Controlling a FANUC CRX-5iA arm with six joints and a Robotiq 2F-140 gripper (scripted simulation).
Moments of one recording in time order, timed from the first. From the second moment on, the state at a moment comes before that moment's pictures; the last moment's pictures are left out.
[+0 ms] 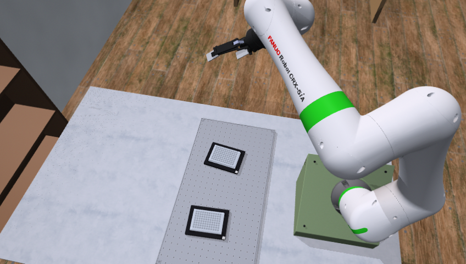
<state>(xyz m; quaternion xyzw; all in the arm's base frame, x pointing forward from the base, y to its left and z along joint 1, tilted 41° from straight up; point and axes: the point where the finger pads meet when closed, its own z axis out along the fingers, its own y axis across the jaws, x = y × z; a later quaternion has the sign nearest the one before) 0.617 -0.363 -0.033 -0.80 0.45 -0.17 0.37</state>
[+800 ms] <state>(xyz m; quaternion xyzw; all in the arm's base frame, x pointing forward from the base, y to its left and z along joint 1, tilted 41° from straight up) 0.642 -0.267 -0.017 -0.84 0.36 -0.13 0.37</state>
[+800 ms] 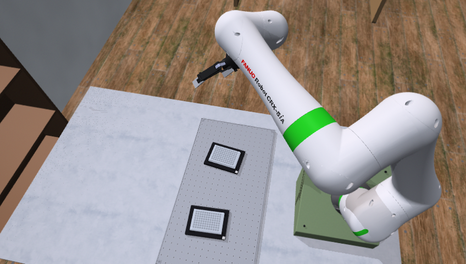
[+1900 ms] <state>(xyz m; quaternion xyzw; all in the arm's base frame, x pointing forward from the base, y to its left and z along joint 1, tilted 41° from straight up) 0.649 -0.122 0.005 -0.88 0.26 -0.10 0.37</state>
